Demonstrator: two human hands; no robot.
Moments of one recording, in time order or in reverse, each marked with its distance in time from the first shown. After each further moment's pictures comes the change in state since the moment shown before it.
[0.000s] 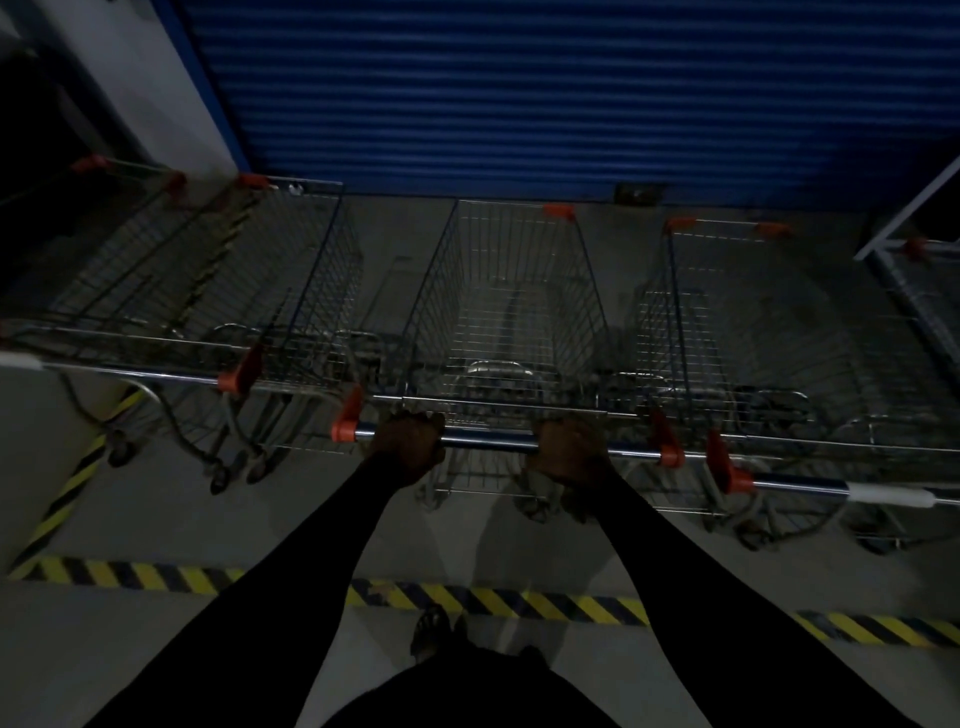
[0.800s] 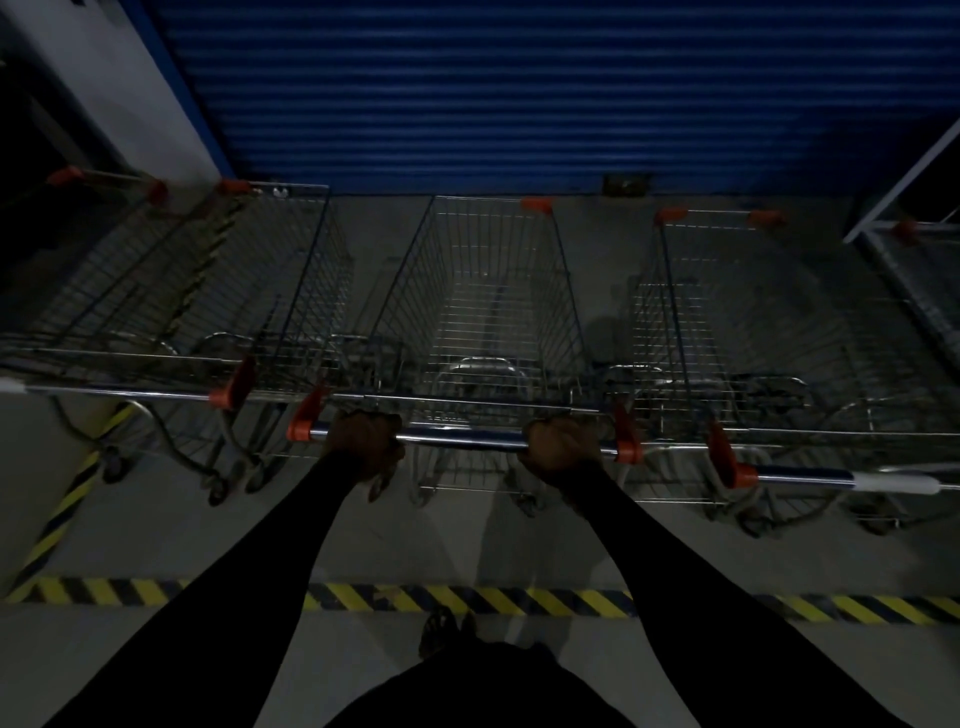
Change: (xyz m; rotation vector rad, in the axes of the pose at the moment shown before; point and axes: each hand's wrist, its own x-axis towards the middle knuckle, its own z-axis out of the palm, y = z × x) left_hand -0.003 -0.054 -0.008 0.056 -0.054 -0.087; right_hand 0.009 0.002 0.036 -0.070 0.526 -0.179
